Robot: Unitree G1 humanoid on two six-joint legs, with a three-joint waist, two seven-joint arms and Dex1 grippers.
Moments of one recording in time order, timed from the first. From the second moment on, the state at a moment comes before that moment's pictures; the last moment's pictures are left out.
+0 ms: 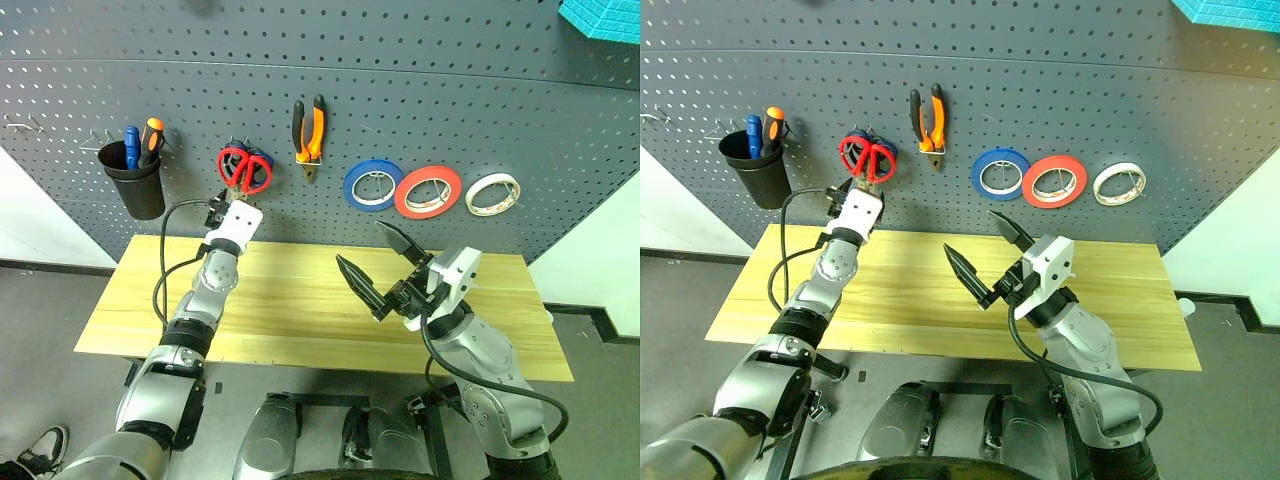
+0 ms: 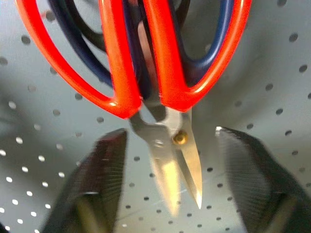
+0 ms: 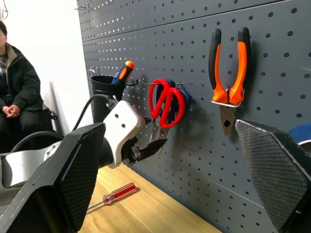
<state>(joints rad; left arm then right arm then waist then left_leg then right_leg) -0.60 0.28 -0.07 0.76 0.31 -0.30 0.15 0.04 -0.23 0.12 -0.52 0.39 0.12 0.52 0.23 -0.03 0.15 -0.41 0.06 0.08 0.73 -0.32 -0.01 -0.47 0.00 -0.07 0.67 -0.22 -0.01</state>
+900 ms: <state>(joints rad) -0.48 0.52 0.10 0.50 -0.02 0.61 -0.35 0.09 -0.26 0.15 -0.52 0.38 0.13 0.54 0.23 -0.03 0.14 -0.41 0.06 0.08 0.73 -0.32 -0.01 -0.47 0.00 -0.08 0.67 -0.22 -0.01</state>
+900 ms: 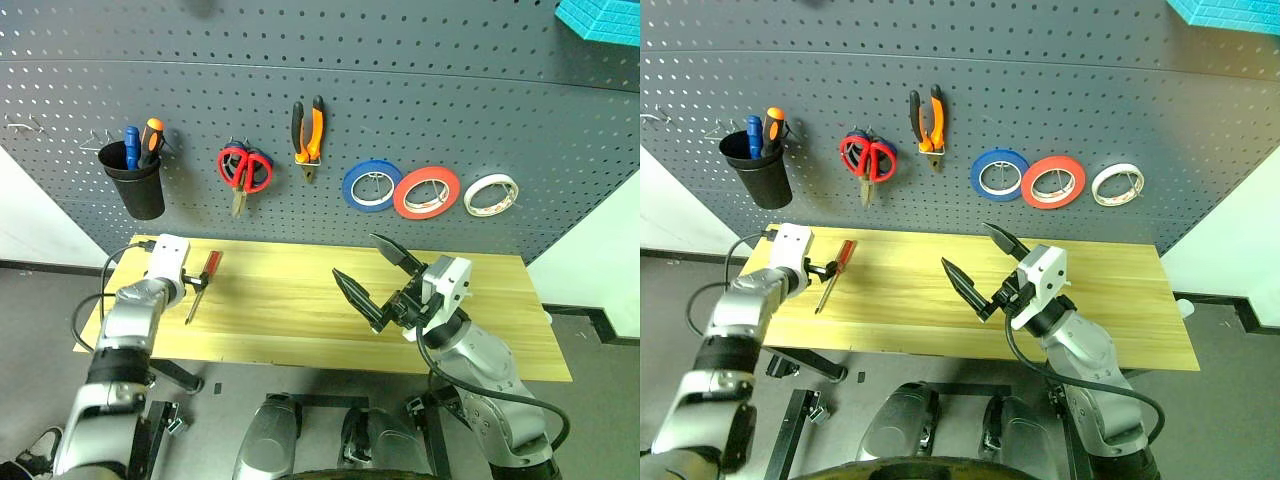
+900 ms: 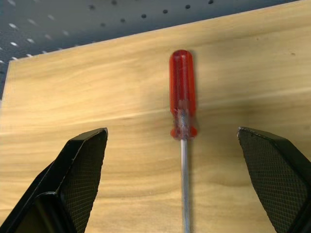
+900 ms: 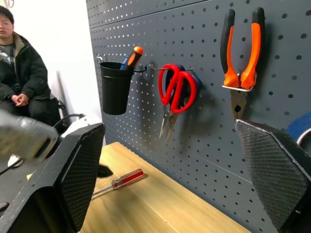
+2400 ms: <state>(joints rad) -0.86 0.54 0.09 1.30 0.03 0.40 -0.44 0.34 -0.45 -0.02 -0.91 0.64 0.38 0.46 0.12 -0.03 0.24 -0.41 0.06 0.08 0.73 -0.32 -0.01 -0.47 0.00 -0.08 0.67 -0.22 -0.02</state>
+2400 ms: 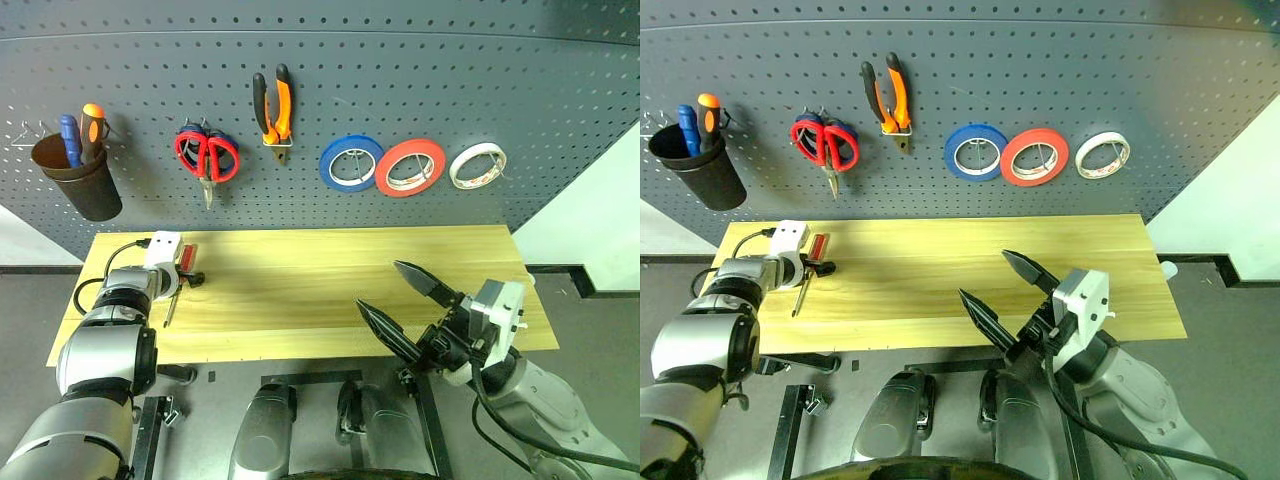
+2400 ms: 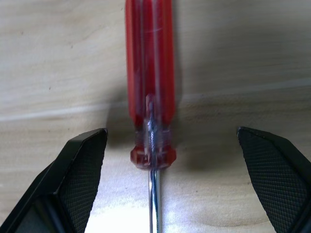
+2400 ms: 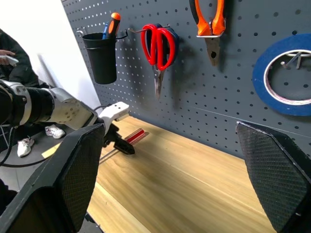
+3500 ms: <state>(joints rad) -0.81 0.51 0.08 1.20 0.03 0.39 -0.48 0.32 -0.48 -0.01 -0.91 0.64 0.40 0.43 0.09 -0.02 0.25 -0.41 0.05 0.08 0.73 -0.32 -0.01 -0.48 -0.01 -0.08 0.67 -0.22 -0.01</state>
